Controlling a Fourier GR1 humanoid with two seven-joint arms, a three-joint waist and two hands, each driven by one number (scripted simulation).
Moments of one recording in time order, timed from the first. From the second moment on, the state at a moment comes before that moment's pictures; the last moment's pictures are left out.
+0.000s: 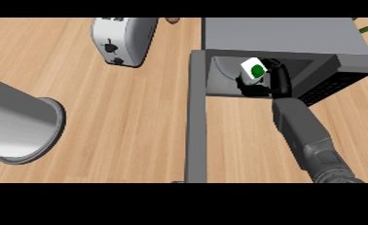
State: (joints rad) left arm 0.33 0.19 0.74 -2.19 1.04 -0.67 0.39; right arm -0.83 -0.16 -0.39 -0.18 0.20 -0.20 -0.80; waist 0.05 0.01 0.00
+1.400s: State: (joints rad) left arm 0.20 0.26 0.70 -2.12 1.01 -0.66 0.40; right arm -1.00 -0.32 -0.40 -0.11 0.23 -0.42 -0.69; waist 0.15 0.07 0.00
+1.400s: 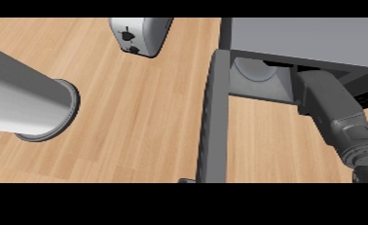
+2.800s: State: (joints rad) left arm 0.12 0.29 0.67 -2.07 0.91 -0.69 0.40; right arm -1.08 -0.35 -0.34 -0.06 0.26 -0.33 -0.65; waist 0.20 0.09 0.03
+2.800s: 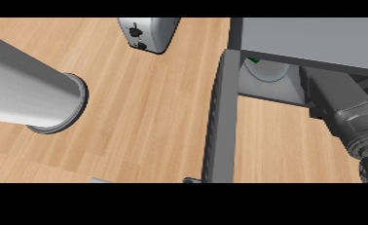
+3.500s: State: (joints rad) left arm 0.10 0.27 0.62 -2.03 0.86 -0.72 0.40; right arm -1.12 -0.26 -0.34 -0.09 0.24 -0.43 -0.62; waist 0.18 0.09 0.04
